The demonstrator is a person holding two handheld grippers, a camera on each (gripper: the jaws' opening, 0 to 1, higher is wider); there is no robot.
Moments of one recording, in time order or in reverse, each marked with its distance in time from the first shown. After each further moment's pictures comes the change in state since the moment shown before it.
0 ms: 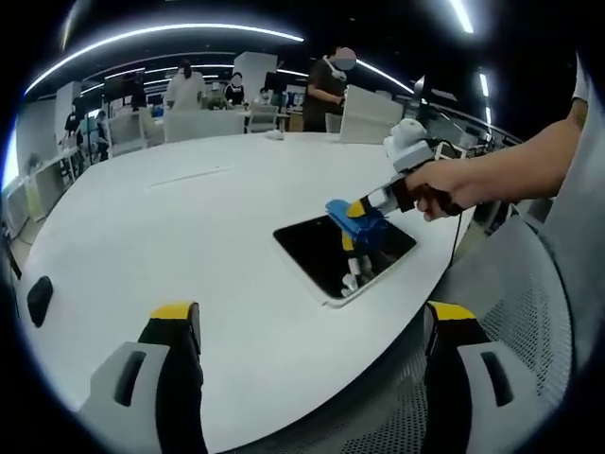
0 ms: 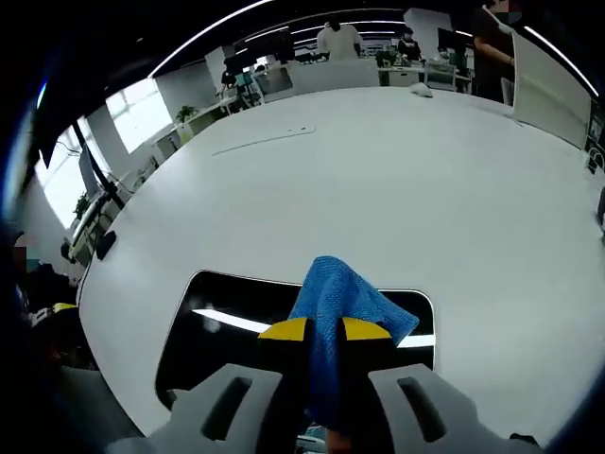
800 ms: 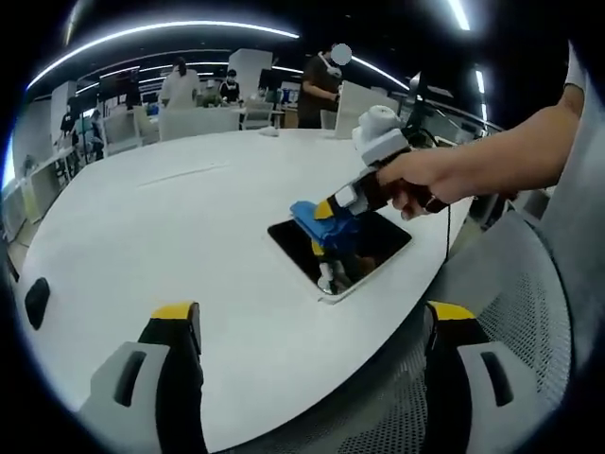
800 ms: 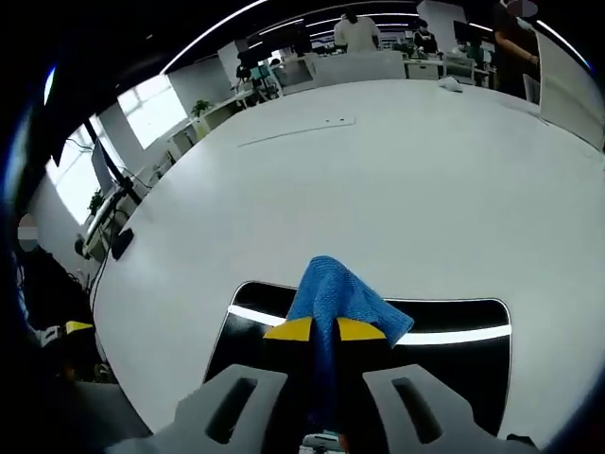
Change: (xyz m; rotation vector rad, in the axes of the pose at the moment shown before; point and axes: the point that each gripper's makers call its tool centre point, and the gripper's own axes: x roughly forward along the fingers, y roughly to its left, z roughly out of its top) left arm 0.000 -0.006 -0.002 0.011 0.019 -0.020; right arm 0.019 0.064 0.004 -0.012 0.029 0.081
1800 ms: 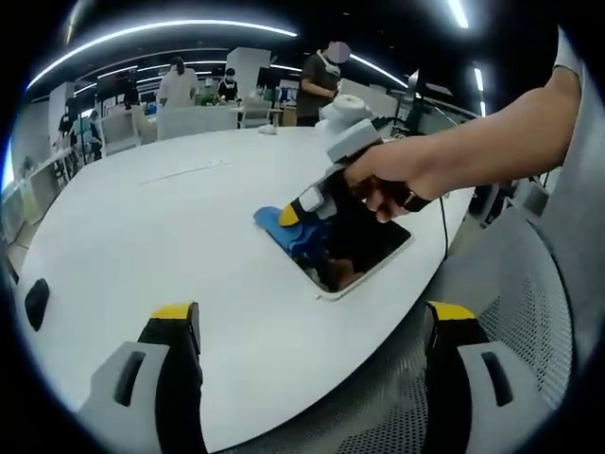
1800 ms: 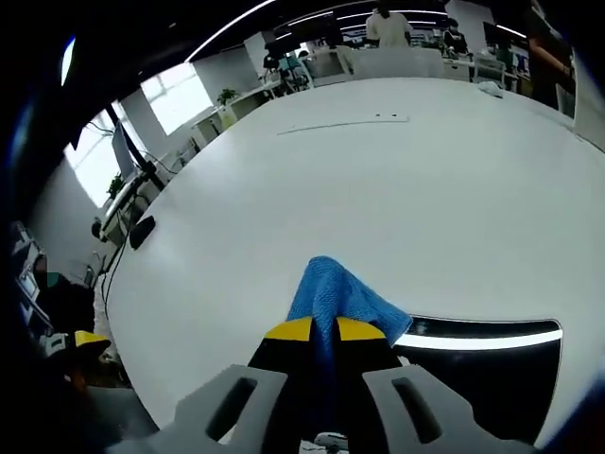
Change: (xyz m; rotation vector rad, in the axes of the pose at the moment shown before) left arm 0.001 0.001 -0.003 0.004 0.009 -0.004; right arm 0.024 0.052 0.005 -0.053 0.033 0.101
